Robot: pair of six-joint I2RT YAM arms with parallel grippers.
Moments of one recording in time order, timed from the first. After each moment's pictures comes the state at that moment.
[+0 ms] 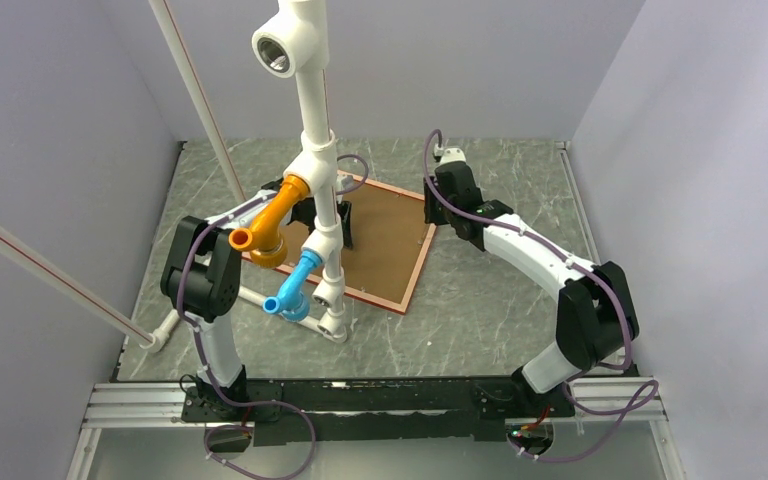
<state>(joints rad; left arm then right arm) -0.37 1.88 1.33 -0.51 0.46 -0.11 0.50 1.54 1.15 -0.24 0.20 0.25</state>
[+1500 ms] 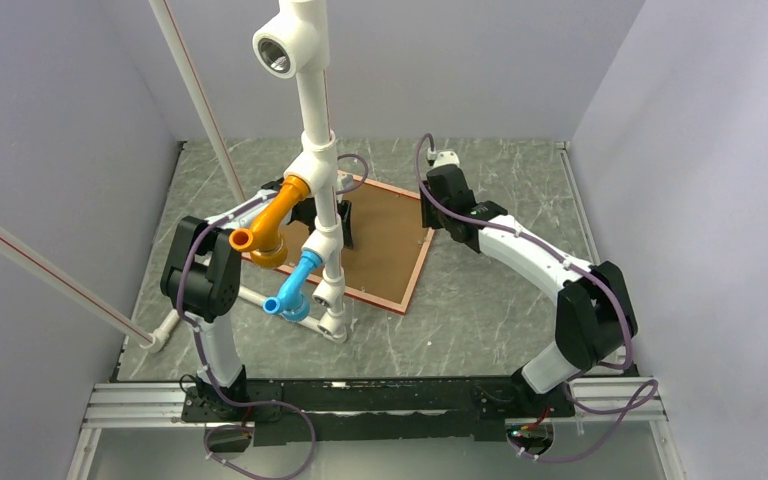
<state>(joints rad) -0.37 1.88 1.33 -0.51 0.46 -0.12 0.54 1.55 1.16 -0.29 0.27 0.25</state>
